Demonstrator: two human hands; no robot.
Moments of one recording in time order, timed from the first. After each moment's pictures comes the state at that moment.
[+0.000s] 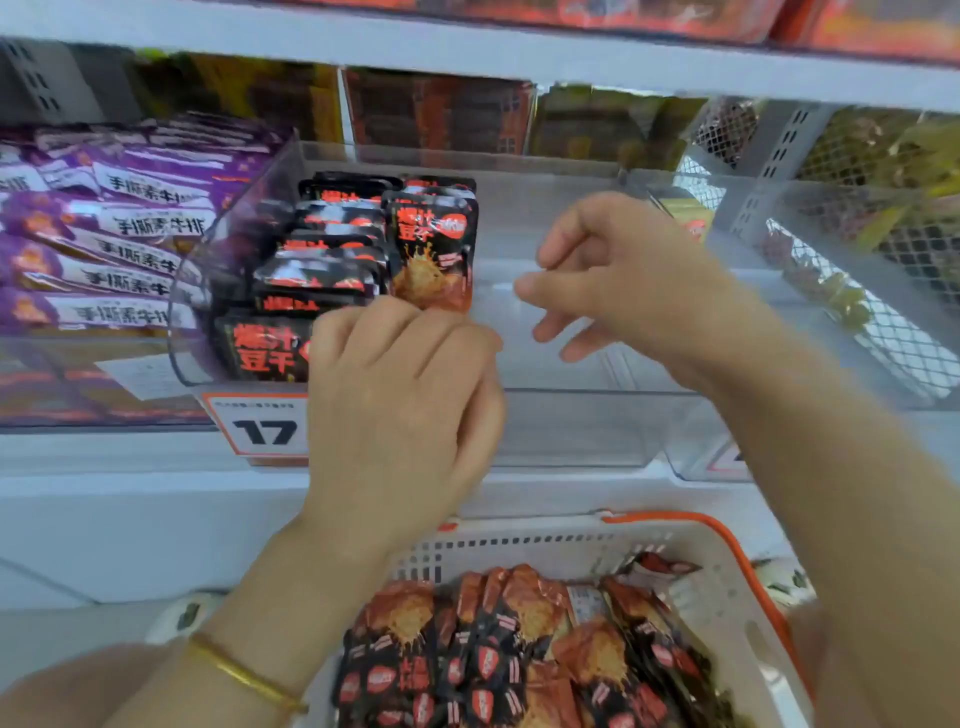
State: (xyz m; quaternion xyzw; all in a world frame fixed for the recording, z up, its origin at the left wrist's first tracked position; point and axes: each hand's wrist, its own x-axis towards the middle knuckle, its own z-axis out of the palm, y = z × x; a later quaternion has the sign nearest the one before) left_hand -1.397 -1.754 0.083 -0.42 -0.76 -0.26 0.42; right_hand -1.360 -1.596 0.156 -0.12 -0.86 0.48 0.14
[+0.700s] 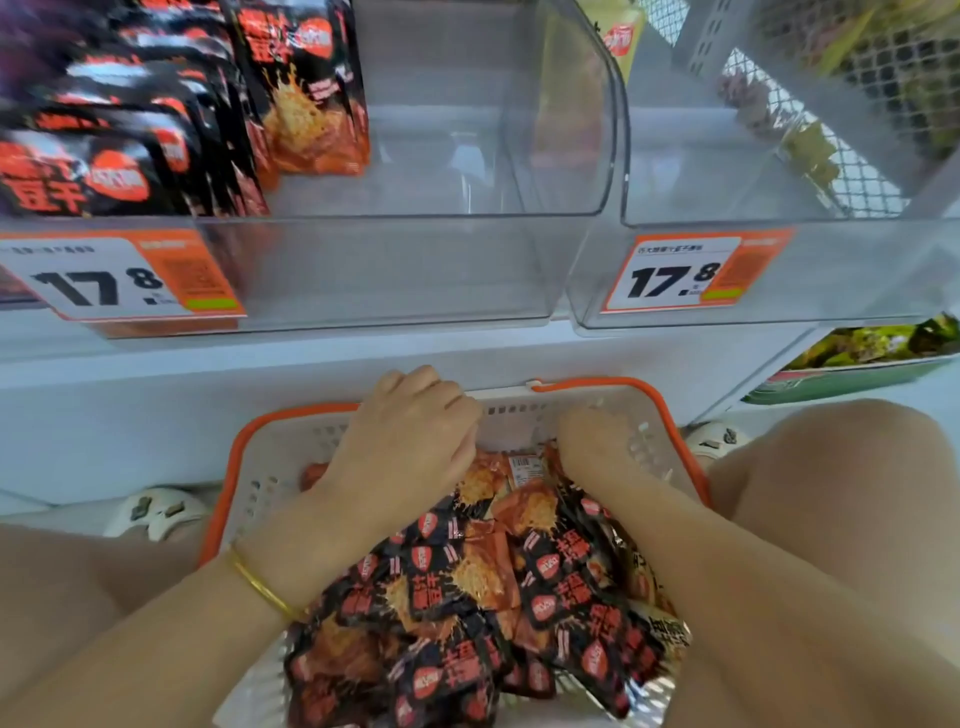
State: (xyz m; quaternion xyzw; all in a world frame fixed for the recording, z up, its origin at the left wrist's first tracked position) left_hand -1.339 -1.716 -0.035 -0.55 -0.83 -0.09 0.06; right_hand -1.263 -1.527 -0.113 -0.29 -0.94 0.00 -0.19
